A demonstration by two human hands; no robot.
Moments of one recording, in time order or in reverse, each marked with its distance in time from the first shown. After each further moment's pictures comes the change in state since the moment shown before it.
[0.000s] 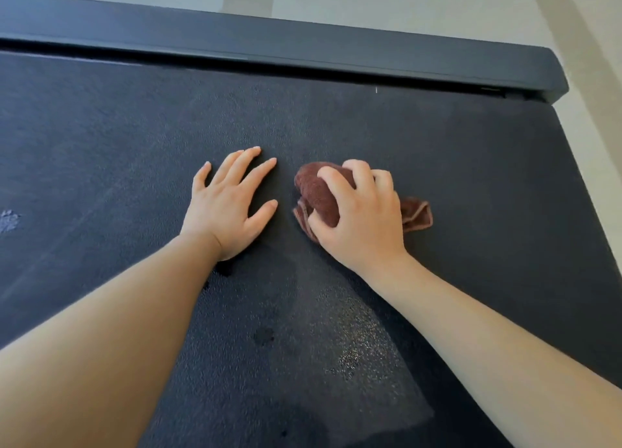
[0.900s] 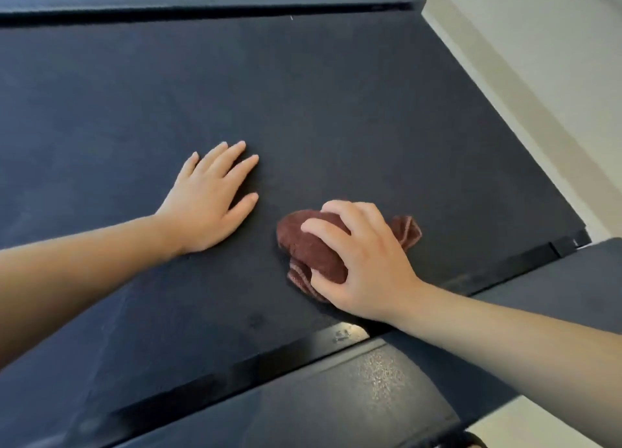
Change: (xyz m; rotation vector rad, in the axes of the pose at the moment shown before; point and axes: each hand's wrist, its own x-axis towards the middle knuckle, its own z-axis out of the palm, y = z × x) left_hand -0.126 -0.015 -0.010 -0.024 -0.140 0.451; right_hand -0.226 -0.107 -0.040 0.024 -0.040 0.038
